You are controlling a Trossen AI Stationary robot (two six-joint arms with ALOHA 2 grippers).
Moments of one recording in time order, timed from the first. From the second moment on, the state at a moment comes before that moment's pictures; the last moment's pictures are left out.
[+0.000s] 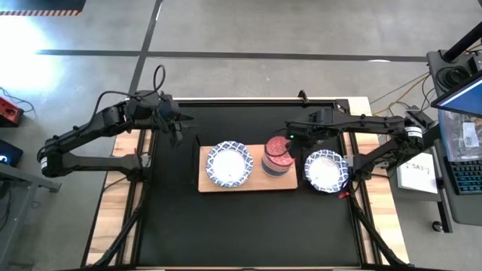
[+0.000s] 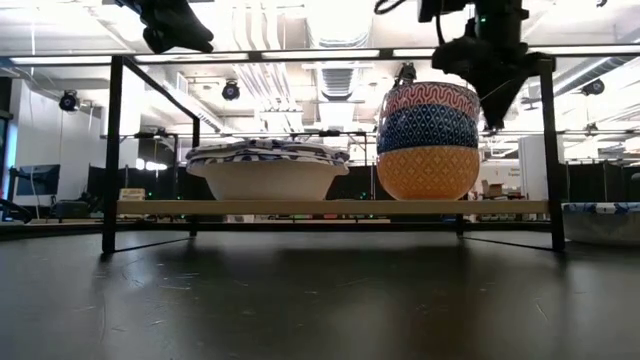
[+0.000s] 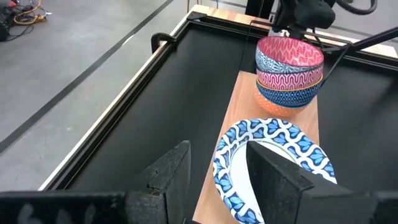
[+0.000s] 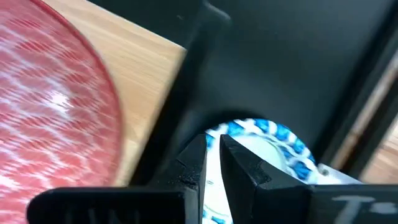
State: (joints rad) left arm 0.41 0.88 1.06 -0.70 0.07 -0.01; right arm -0.16 1.43 1.30 -1.37 0.17 0.92
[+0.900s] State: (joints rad) left arm 0.41 0.87 1.06 -0.73 0.07 0.03; right arm -0.03 1.42 1.30 -1.51 0.02 0.98
